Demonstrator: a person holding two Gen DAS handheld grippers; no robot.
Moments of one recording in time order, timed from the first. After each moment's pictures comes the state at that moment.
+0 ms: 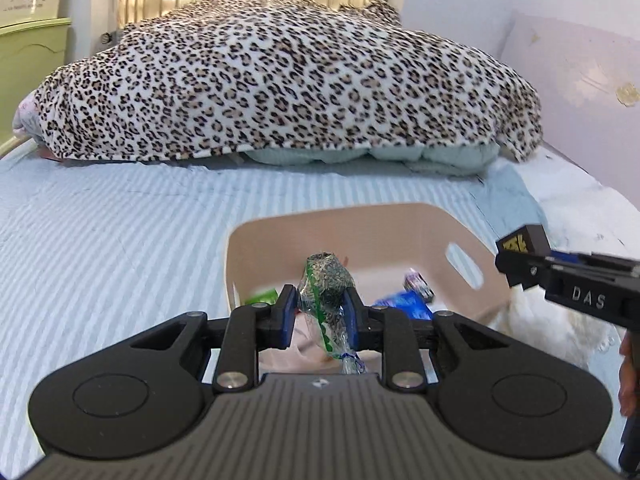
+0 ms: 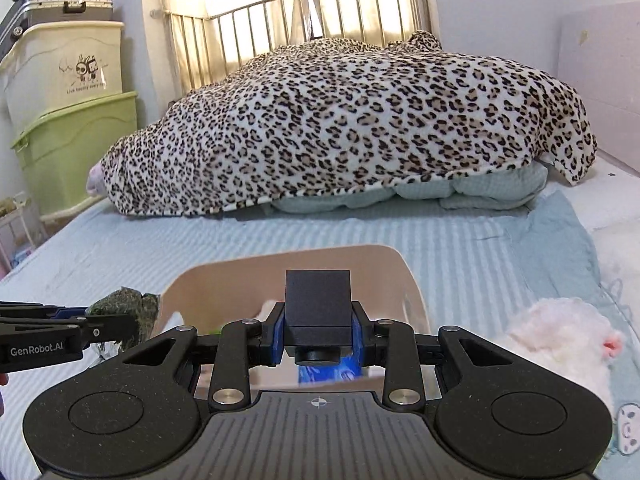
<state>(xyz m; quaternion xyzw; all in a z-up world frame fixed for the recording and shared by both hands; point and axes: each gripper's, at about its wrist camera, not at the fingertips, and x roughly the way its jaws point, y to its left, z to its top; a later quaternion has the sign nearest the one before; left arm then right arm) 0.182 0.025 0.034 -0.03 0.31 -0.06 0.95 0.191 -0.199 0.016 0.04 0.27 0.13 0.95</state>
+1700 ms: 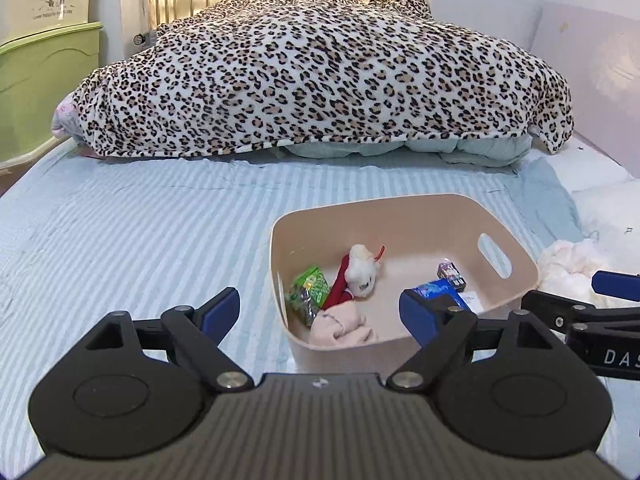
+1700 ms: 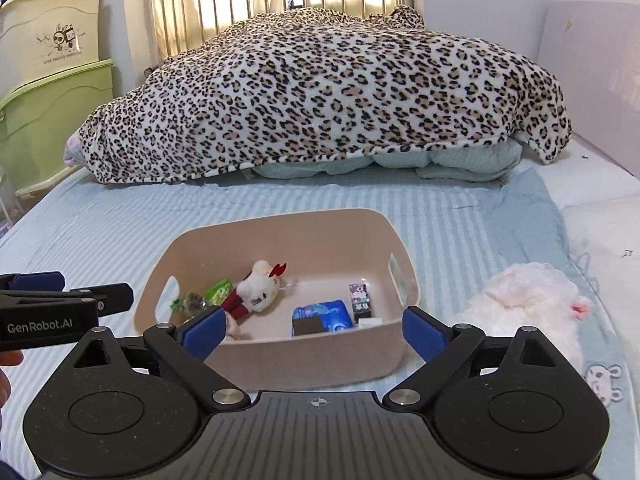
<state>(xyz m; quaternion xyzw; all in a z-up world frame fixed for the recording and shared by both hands) 0.149 0.028 0.049 0.00 0.33 -0.01 0.95 0.151 -0.171 0.031 0.02 0.33 0.08 0.94</state>
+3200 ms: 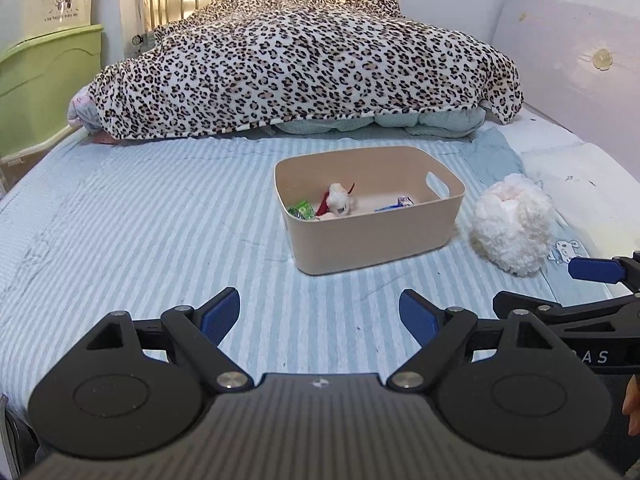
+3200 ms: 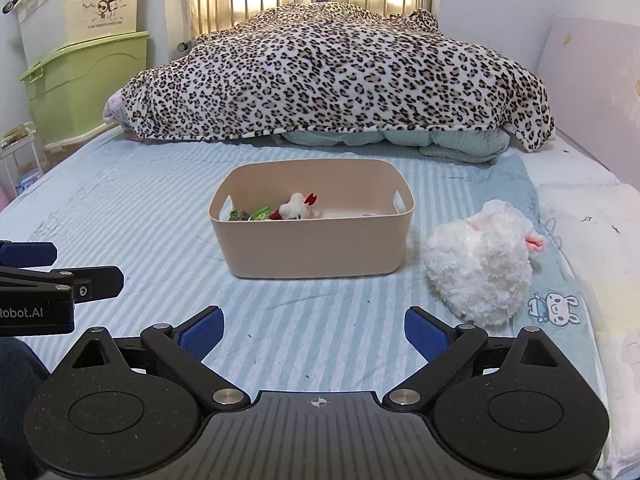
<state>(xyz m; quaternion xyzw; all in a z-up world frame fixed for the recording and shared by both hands) -0.026 0.040 0.075 0.01 0.34 -0.04 0.94 -0.022 -0.157 0.044 -0.03 0.34 0.10 0.93</state>
